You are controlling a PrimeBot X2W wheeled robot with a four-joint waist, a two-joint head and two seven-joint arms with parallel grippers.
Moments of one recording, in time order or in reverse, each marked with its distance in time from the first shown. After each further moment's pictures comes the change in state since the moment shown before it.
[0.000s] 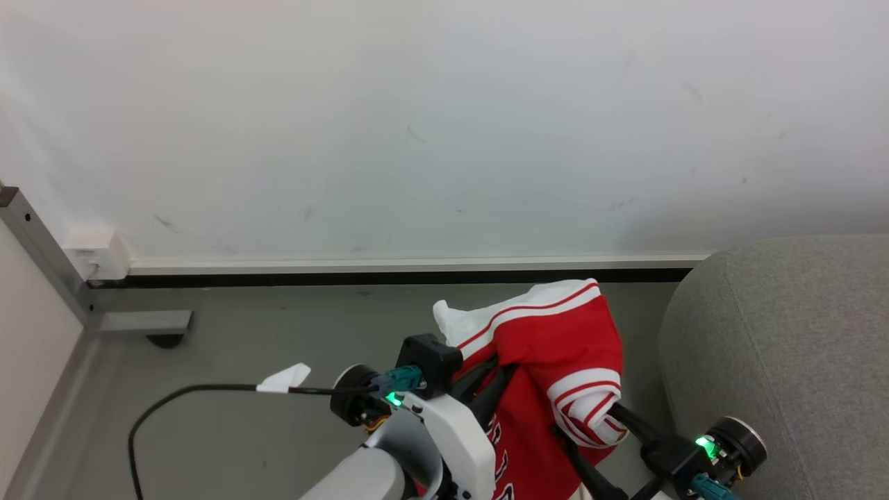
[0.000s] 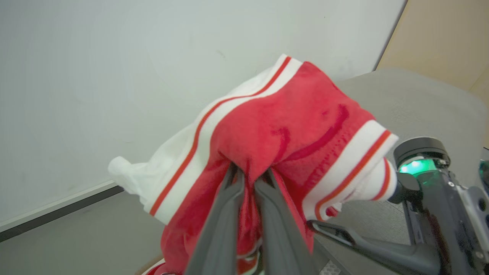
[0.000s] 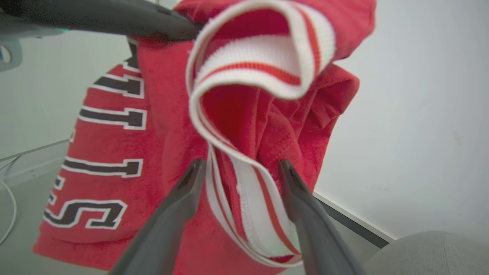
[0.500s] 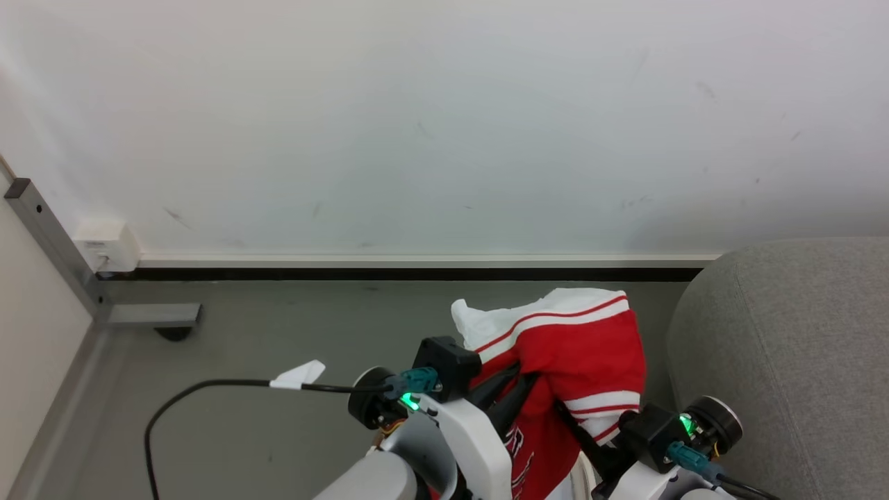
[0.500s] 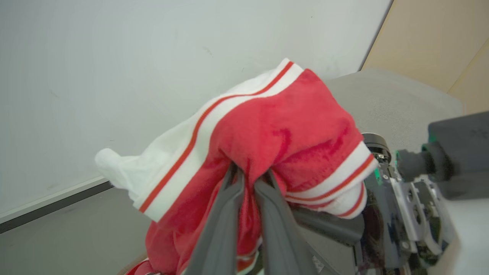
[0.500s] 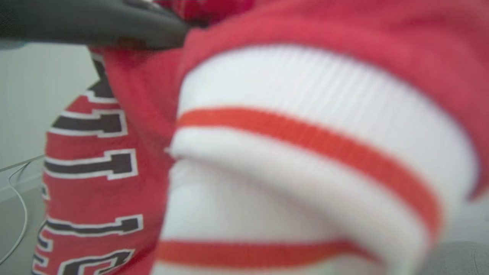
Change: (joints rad) left arm 0.000 -0.013 -0.025 -0.046 -0.027 -0.017 0.034; right arm -0.125 0.076 0.078 0.161 0.062 0.000 0.000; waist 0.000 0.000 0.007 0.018
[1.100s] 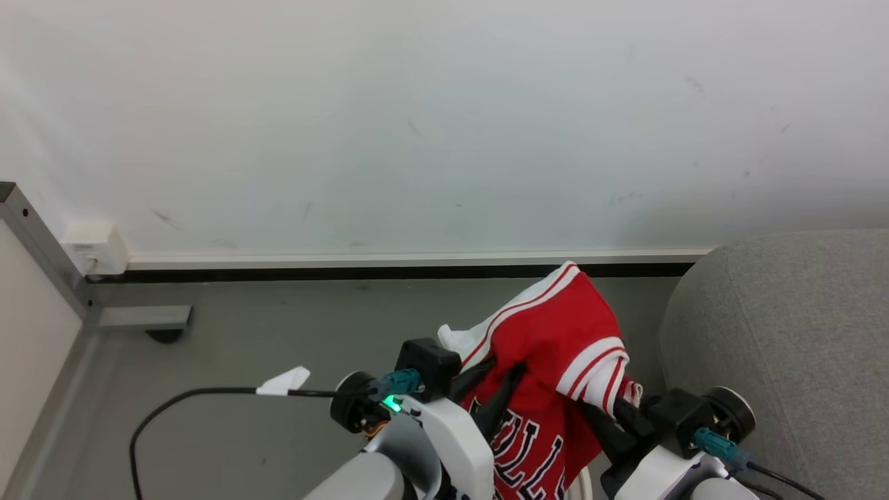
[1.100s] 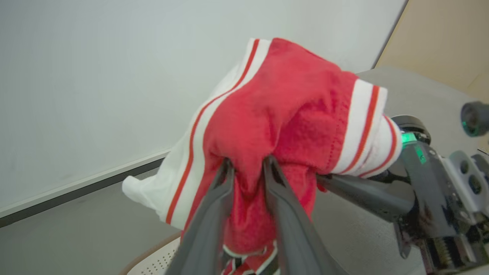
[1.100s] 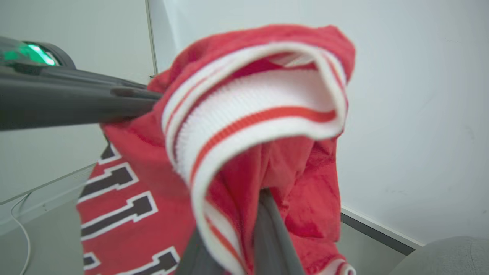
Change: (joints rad) left arm 0.001 0.017 0.005 0.044 -0.005 0.023 -0.035; right arm 0.005 -0.038 -0.016 -0.086 0.095 0.000 0.000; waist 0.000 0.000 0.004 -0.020
